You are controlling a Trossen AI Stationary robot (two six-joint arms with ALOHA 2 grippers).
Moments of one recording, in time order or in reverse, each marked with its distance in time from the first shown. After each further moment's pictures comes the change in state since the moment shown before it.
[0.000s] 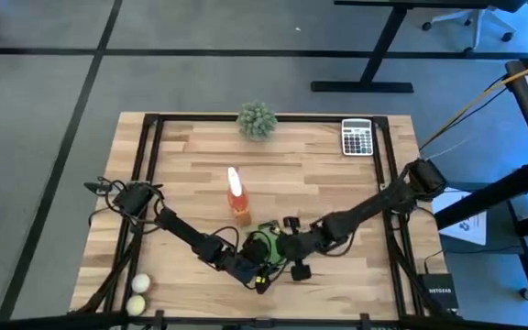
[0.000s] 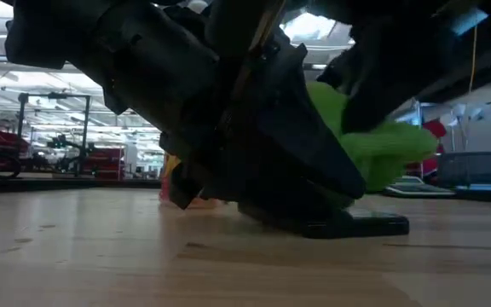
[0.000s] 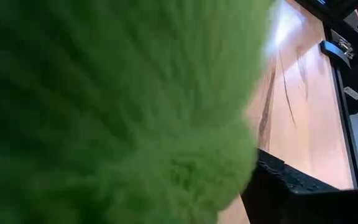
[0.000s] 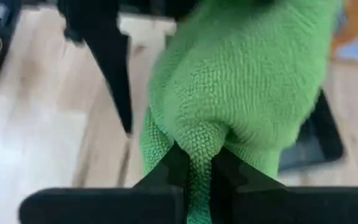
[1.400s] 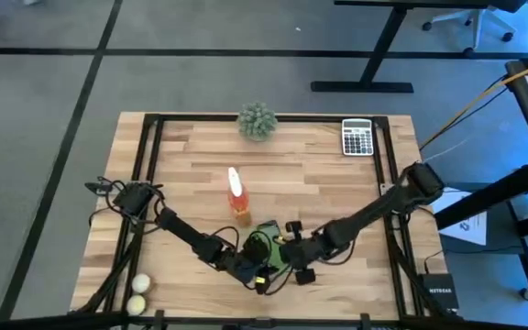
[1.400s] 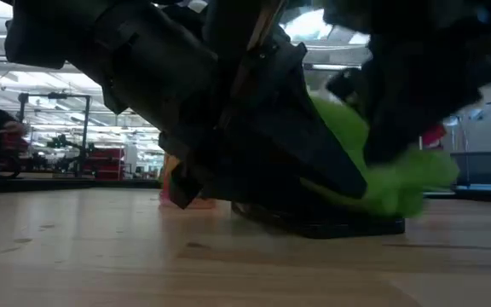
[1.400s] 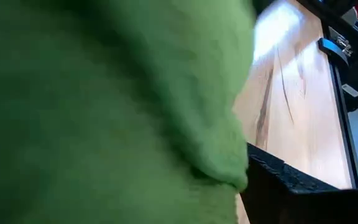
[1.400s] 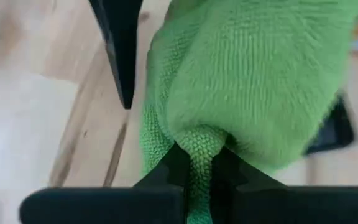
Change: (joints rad) left arm 0.000 0.000 0.000 -0.002 0.008 0.001; right arm 0.041 0.034 -0.008 -0.035 0.048 -0.049
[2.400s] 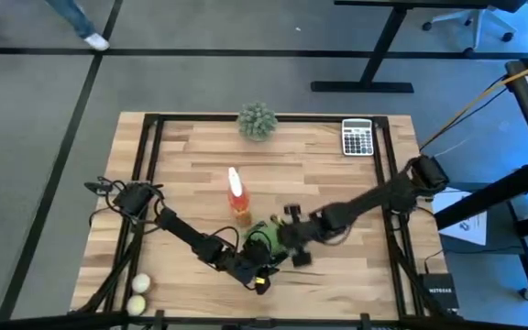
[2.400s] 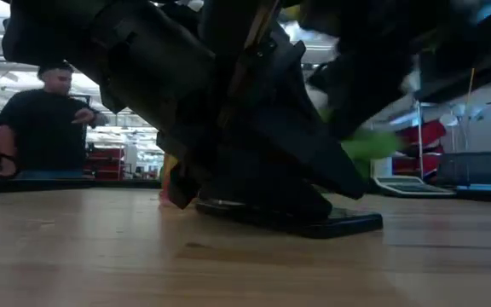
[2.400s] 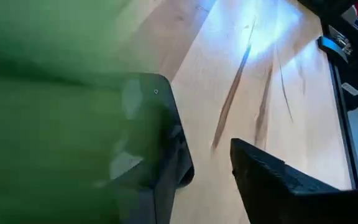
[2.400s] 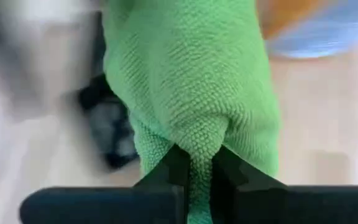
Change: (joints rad) left arm -0.002 0.000 0.000 -0.002 0.002 0.003; right arm -0.070 -0.113 0.031 -0.130 -0.062 -0.063
